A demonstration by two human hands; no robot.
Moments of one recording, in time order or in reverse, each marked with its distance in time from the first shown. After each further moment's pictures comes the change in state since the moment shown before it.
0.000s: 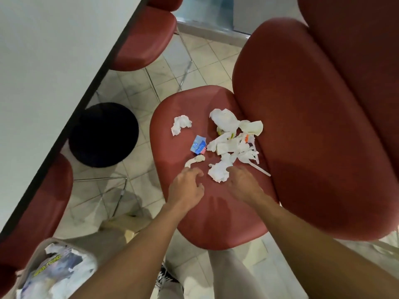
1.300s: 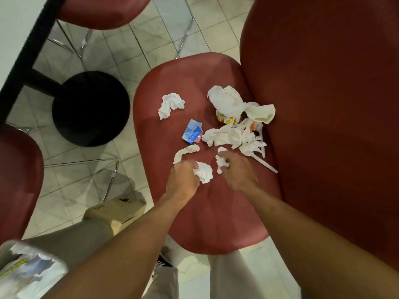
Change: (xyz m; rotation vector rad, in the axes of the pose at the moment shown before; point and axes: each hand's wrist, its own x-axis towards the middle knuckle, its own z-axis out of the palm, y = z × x) left_hand 0.074 -0.010 0.071 -0.010 -0.057 -0.208; right_hand 0.091 0.035 0.024 0.135 0.085 -0.111
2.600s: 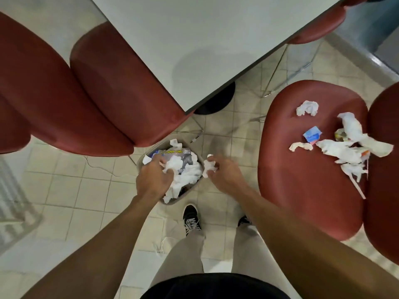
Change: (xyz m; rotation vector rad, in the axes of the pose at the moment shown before) left_hand -0.299 -0.367 -0.162 -0.307 0.440 -0.541; right_hand -0.231 -0.281 0.254 -0.138 -0.296 -0.301
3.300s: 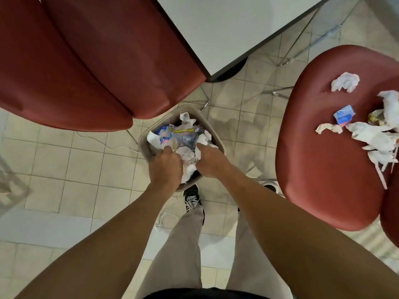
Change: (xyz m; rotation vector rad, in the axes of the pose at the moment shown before) left_hand 0.041 -0.064 0.074 0.504 -0.081 0.247; right_hand 0.059 -0.016 0.101 -0.345 -0.361 0.056
